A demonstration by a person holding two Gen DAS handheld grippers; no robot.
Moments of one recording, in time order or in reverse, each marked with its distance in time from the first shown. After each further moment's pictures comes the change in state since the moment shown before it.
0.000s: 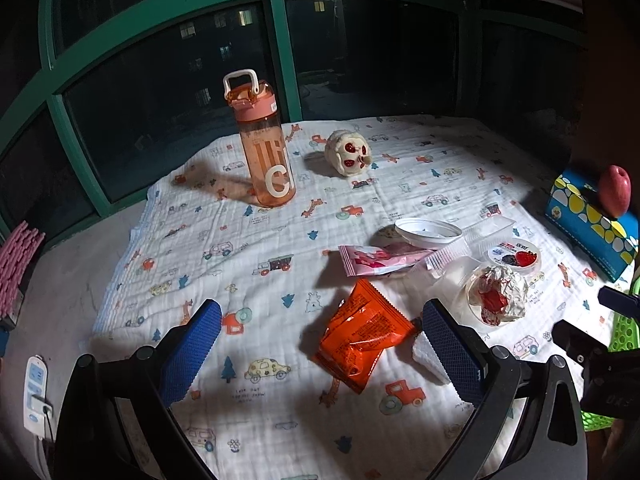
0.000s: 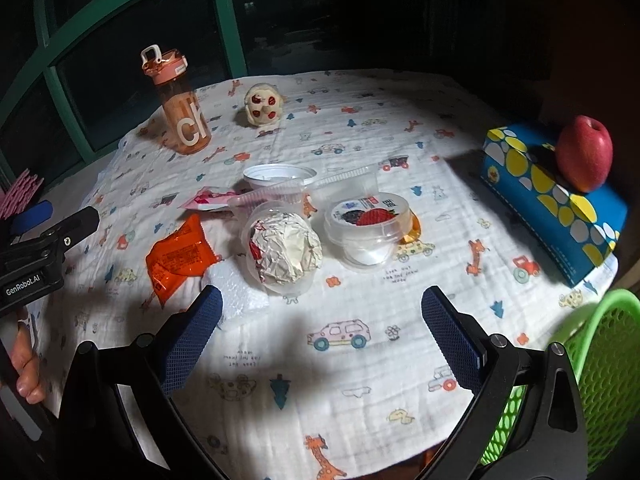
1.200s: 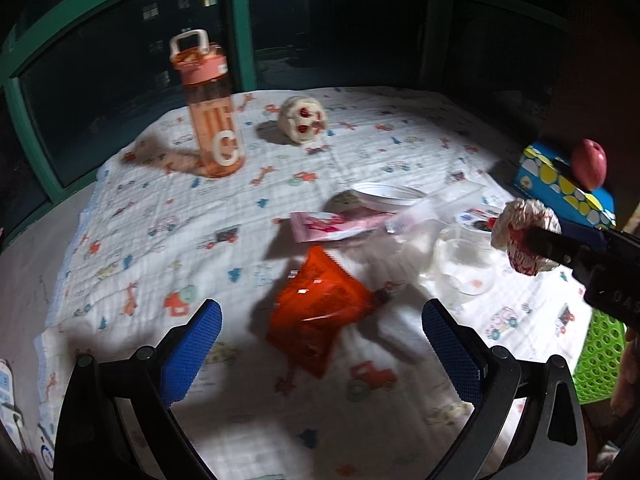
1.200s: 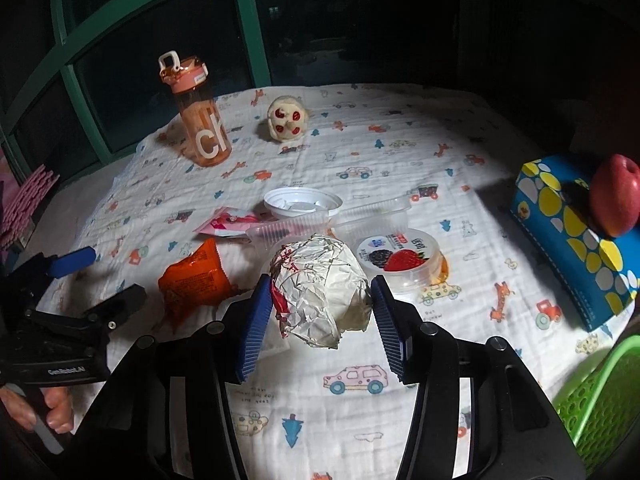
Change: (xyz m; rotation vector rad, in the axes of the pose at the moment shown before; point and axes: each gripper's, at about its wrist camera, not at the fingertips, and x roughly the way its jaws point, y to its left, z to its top) left arm 0.026 -0.024 -0.020 0.038 0.072 -0.176; right arm -0.005 -0.007 0.020 -0.017 -0.049 0.052
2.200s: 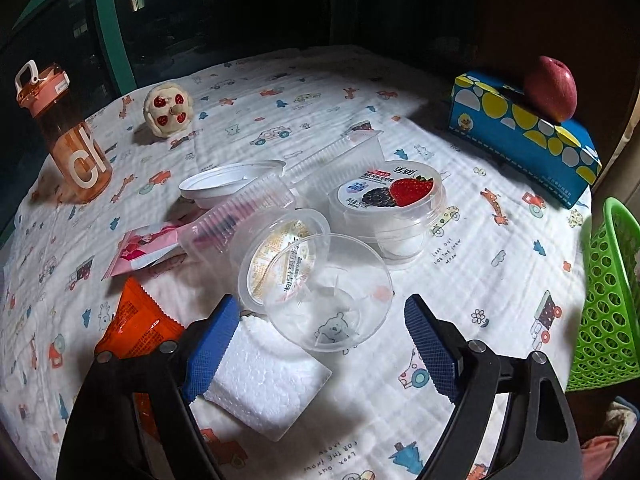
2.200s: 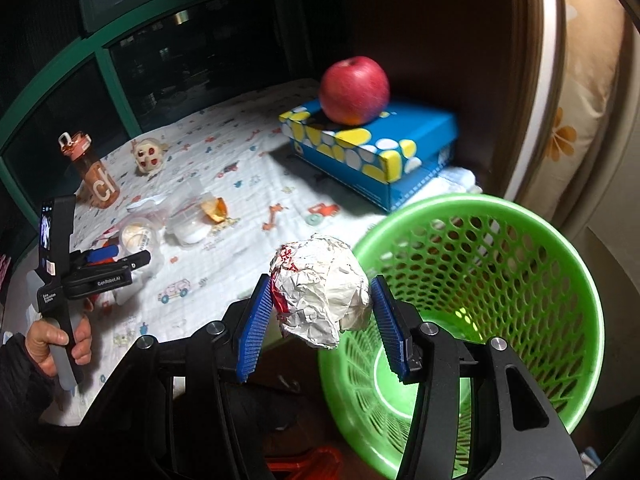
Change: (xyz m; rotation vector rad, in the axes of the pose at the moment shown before) left arm 0.088 -0.116 0.009 0.182 0.086 -0.122; right arm -0.121 -0.159 -0.117 0.325 -0.039 -0.254
